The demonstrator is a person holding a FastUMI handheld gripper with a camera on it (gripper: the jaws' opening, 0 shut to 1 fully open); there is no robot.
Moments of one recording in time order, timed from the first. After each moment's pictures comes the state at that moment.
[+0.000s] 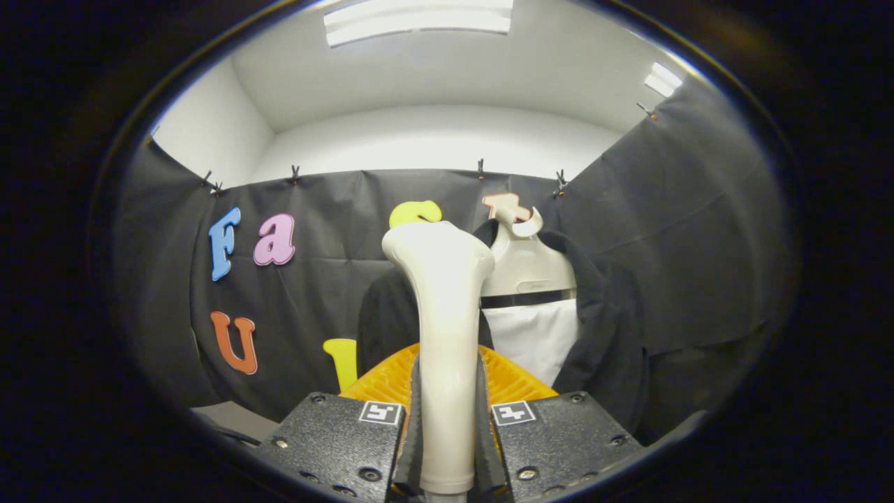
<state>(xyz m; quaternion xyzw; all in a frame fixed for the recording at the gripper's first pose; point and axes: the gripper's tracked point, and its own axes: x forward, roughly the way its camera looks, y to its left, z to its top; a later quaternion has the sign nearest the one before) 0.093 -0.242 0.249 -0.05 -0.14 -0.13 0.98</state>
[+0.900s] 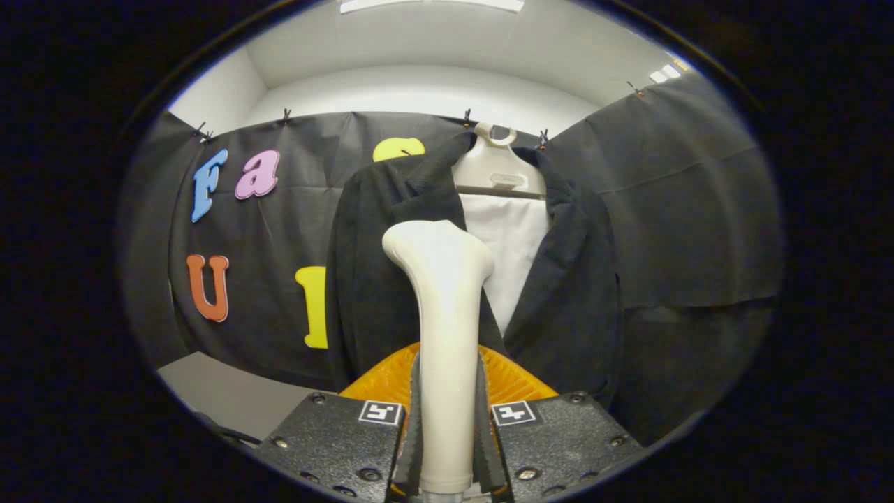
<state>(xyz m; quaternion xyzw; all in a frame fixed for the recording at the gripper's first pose) 0.079 -0.275 0.130 -0.06 -0.03 -0.20 0.98</state>
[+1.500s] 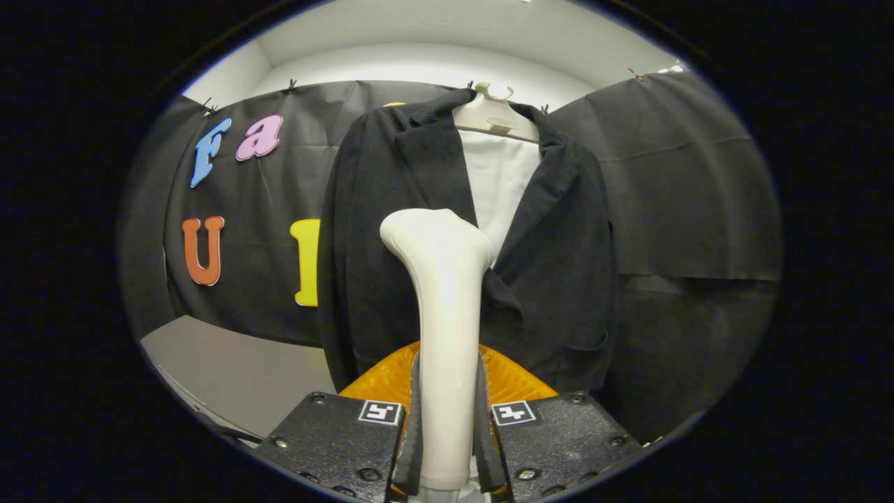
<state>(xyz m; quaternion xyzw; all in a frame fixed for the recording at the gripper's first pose) 0.064 -0.291 0.052 -0.06 0.03 -0.22 0.97</state>
